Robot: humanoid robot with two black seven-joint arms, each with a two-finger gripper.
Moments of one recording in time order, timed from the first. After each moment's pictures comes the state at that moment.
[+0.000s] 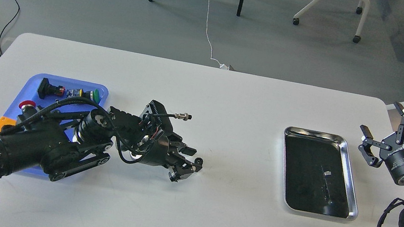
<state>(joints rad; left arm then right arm) -0.79 0.18 -0.30 -0.90 2.18 -0.25 -0.49 0.51 -0.60 0.56 0.71 0.00 0.49 0.49</state>
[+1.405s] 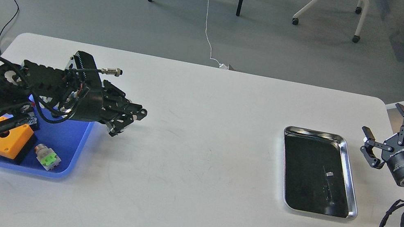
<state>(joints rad) -0.83 0.70 -0.34 -1.19 2.18 -0.18 -0.49 0.50 -0.60 0.55 0.72 0.00 0.49 0.49</state>
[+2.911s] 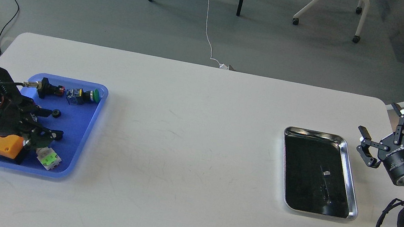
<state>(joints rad) -0.67 0.91 -0.36 -1.13 2.18 -0.16 -0.49 0.51 -0.58 0.56 0.71 -0.01 0.49 0.49</state>
